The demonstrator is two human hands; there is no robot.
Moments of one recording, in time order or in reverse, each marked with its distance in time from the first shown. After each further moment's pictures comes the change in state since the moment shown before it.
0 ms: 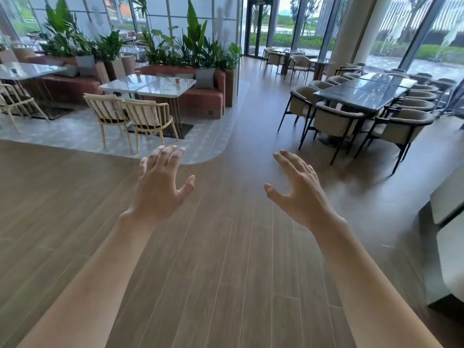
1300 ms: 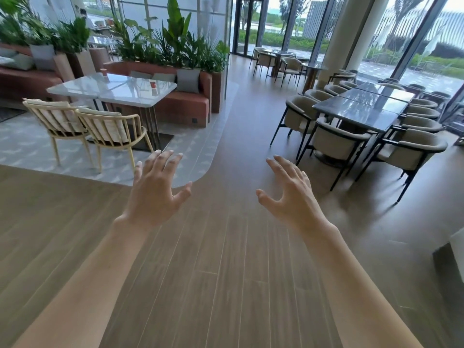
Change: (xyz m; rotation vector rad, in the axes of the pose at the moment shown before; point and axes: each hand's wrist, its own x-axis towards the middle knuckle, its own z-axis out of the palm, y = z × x) left_hand 0.454 -0.126 0.260 -0.069 -0.036 0.011; right_hand 0.461 0.198 0.153 -0.024 -0.048 0.082
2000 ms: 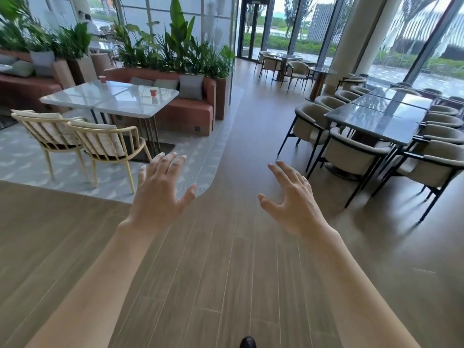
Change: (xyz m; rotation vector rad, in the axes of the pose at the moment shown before) left_hand 0.195 -0.068 0.102 0.007 0.027 -0.017; right_hand 0.211 0.073 0.074 0.014 -0.003 -0.012
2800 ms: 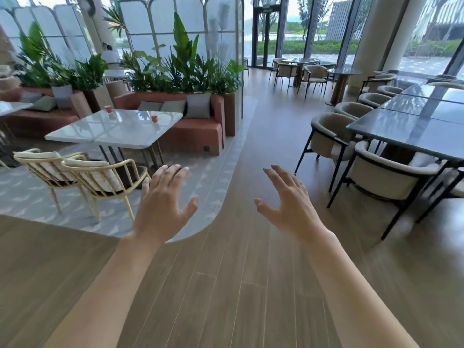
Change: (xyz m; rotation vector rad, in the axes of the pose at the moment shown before) left_hand 0.282 0.043 0.154 0.102 -0.017 -0.027; right_hand 0.288 0.198 0.024 0.096 -0.023 -0.042
